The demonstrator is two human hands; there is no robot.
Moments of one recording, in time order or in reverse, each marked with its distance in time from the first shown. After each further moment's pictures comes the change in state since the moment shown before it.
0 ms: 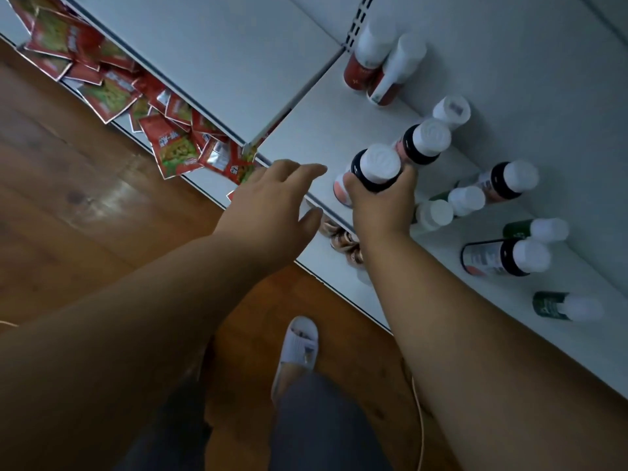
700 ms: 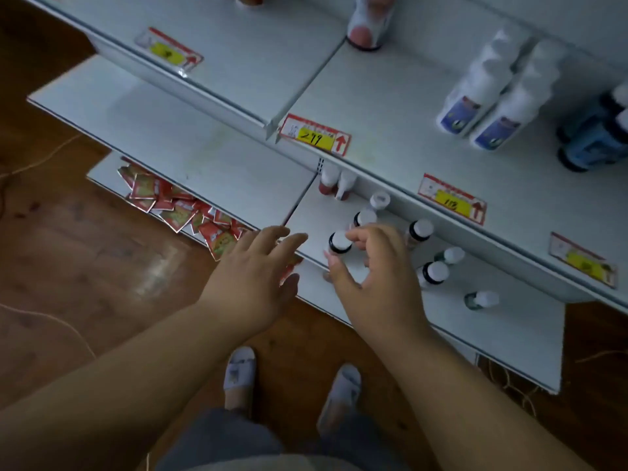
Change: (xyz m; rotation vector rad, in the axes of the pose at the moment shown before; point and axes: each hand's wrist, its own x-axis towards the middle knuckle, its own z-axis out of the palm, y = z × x) left_hand -0.120 0.105 -0.240 0.309 0.064 0.274; right_hand -0.213 -0.216 -0.176 -0.344 -0.135 -0.527
